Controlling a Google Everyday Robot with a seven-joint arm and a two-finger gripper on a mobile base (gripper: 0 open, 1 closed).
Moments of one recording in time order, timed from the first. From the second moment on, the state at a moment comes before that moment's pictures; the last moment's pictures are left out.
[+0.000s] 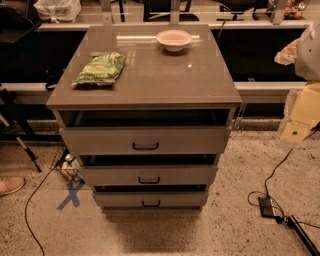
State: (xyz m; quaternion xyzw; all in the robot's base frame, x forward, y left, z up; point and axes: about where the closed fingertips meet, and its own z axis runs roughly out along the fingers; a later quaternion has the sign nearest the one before) arm 0.438 -0.216 0.977 -0.60 0.78 -0.04 0.16
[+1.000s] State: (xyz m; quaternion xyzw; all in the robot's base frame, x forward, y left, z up) arm 0.436 -0.218 0.920 -0.61 0.78 0.02 0.16
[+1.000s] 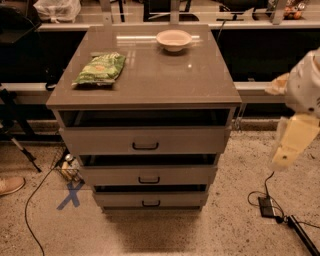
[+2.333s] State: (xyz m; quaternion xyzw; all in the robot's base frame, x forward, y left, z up) arm 0.401 -0.158 0.697 -0.59 0.77 0.20 0.16
